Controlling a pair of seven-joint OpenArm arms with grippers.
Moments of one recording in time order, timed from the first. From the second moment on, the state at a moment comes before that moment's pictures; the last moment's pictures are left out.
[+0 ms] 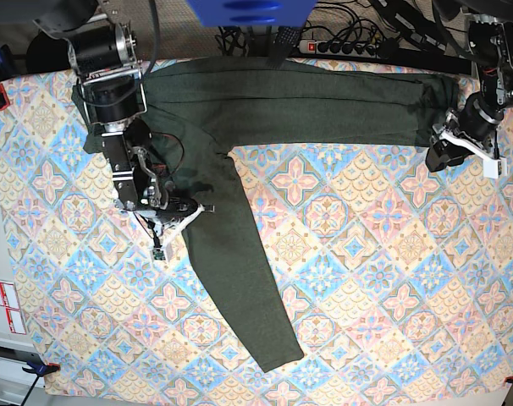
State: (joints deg) left arm 23.2 -25.7 -24.5 87.0 -53.2 -20.7 37.3; right arm 12.3 7.8 -10.5 63.8 17.6 1.2 -38.8
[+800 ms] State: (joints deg) left arm 23.1 -25.7 -24.5 86.9 -52.9 -20.8 37.2; right arm -14.5 8.4 -10.9 104.9 17.6 1.4 -48.3
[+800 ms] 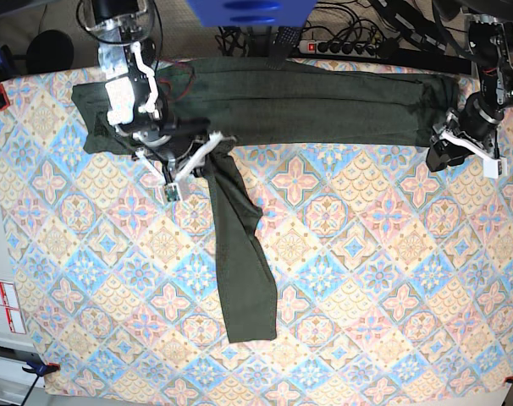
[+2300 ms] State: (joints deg) left arm 16.4 -22.4 -19.5 86.8 -41.1 -21.2 37.5; right arm -1.4 21.7 -38.3 107.4 34.0 5.1 -66.4
